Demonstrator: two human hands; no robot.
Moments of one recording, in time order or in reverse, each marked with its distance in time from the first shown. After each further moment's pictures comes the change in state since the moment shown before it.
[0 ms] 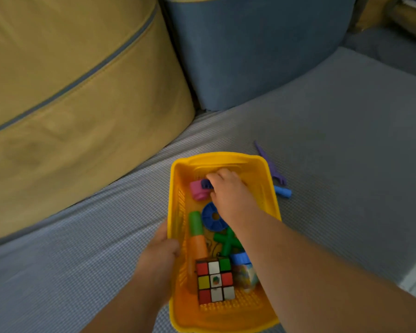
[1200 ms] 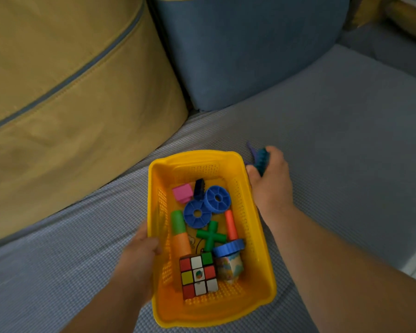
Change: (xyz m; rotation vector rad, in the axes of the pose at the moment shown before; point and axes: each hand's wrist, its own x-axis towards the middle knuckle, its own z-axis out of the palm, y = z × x) left_hand 0.009 0.008 -0.007 -0.026 0.040 0.044; right_hand -0.010 0.062 -0.050 0.492 0.403 0.492
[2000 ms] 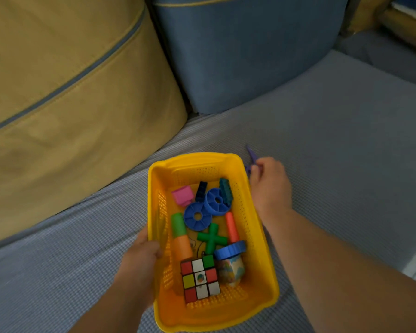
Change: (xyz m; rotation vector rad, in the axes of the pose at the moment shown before) left_hand -0.002 -0.003 0.003 -0.056 -0.012 -0.030; right_hand 0.004 0.005 0.005 -0.215 0.049 -0.102
